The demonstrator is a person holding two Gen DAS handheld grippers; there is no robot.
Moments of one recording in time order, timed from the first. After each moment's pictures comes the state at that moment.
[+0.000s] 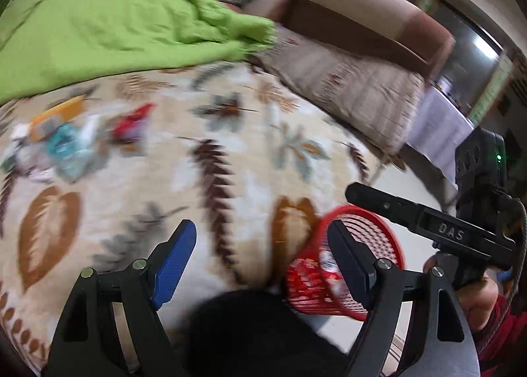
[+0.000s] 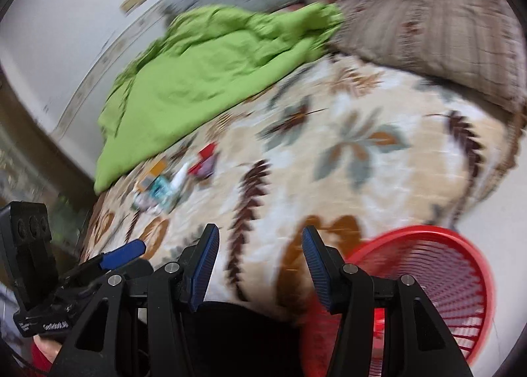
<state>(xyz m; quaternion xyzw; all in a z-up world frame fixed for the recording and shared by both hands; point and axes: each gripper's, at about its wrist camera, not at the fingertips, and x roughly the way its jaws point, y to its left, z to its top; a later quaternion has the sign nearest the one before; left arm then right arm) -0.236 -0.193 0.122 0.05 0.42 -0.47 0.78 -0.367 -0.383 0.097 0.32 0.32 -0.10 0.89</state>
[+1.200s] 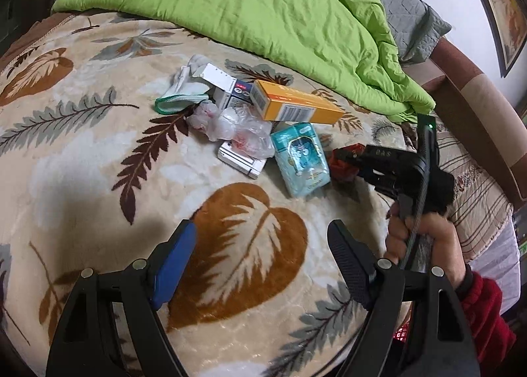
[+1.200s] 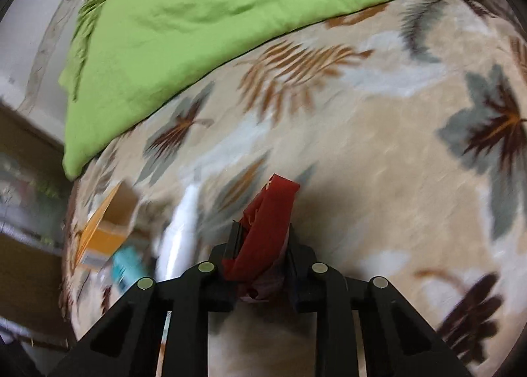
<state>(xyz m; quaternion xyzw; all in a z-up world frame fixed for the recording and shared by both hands) -0.070 -0.041 0.064 -0.10 0.48 -0.25 0.84 -0.020 -0.342 -0.001 0.33 0.44 -0.03 0.84</state>
